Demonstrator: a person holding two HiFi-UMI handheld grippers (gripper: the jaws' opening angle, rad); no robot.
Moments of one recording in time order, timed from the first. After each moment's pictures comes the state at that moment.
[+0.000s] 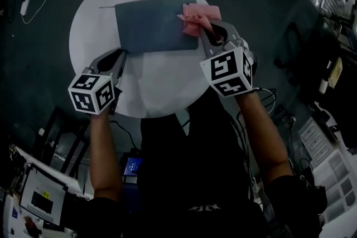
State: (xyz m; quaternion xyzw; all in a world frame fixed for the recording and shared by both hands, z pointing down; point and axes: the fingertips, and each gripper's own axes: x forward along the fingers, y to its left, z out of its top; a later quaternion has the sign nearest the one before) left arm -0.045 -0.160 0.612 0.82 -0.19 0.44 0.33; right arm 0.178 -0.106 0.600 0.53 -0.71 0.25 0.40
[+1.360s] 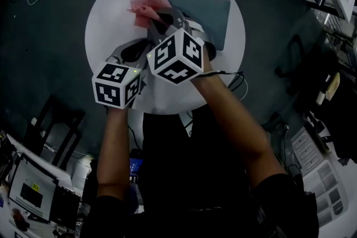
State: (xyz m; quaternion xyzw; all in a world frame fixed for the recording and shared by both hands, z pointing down) left arm -0.057 -0.164 0.612 0.83 -0.19 0.41 0.32; right arm -0.019 -0.225 0.606 0.44 -0.79 0.20 0.37
